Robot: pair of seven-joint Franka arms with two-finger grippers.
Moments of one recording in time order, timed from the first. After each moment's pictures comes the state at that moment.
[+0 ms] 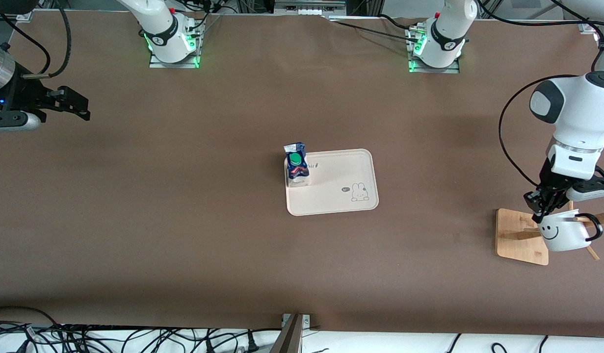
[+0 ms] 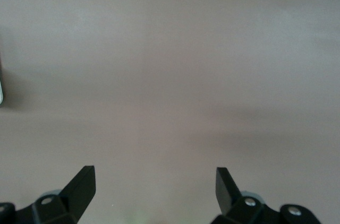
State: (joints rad) left arm 0.23 0.21 -0.11 -2.12 0.08 2.96 -0.19; right arm 0.14 0.01 -0.09 -1.62 -0.03 1.57 -0.02
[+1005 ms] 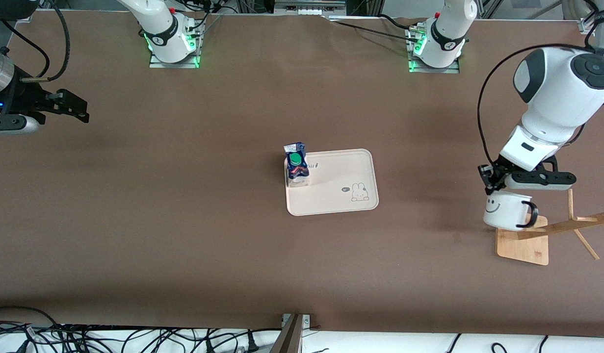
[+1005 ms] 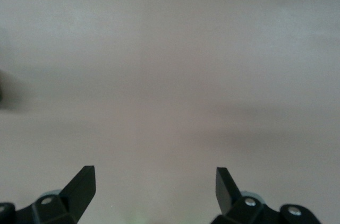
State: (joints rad) left arm 0.22 0.09 -0.33 -1.93 0.08 2.25 -0.11; right arm 0.14 0.02 -0.09 -1.61 -0.03 1.57 -0.02
